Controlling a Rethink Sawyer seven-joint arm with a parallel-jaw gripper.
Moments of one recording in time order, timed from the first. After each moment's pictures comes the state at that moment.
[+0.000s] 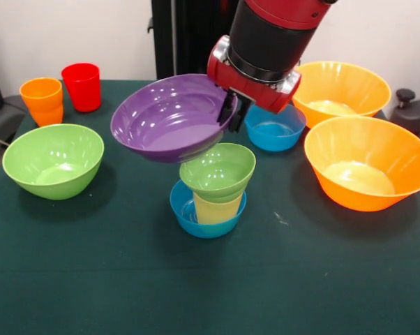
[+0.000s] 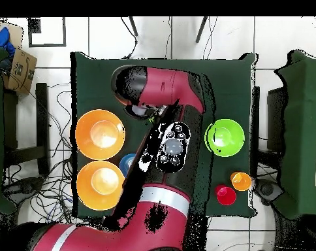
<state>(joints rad) 0.01 -0.40 -0.32 1.10 0.06 1.09 2.02</state>
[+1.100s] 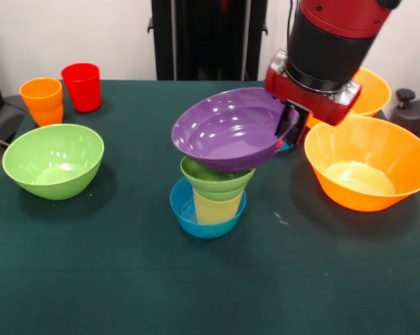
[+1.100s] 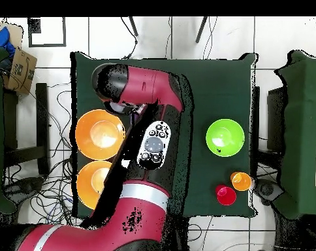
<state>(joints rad) 0.08 -0.37 -0.32 1.09 0.20 1.05 2.15</state>
